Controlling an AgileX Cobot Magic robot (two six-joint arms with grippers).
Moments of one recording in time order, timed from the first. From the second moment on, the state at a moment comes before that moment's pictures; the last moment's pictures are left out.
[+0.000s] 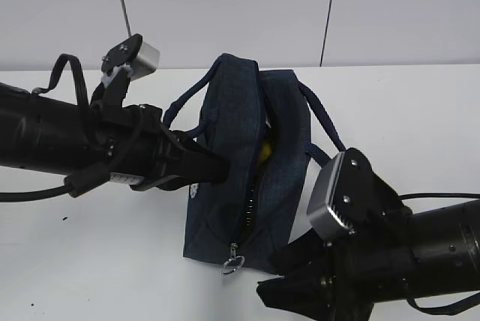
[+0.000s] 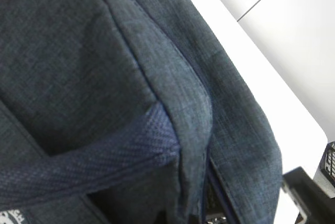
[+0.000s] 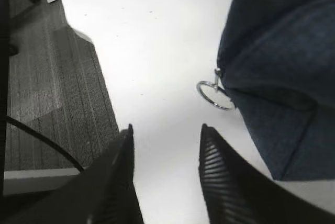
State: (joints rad) left arm -0.49 1.57 -0.78 -1.58 0.61 1.41; right arm 0.45 1.51 -0.48 1.80 0.67 -2.19
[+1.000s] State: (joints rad) left arm -0.49 1.57 -0.78 -1.62 0.69 1.41; right arm 0.45 1.62 -0.54 1.80 0.54 -2.41
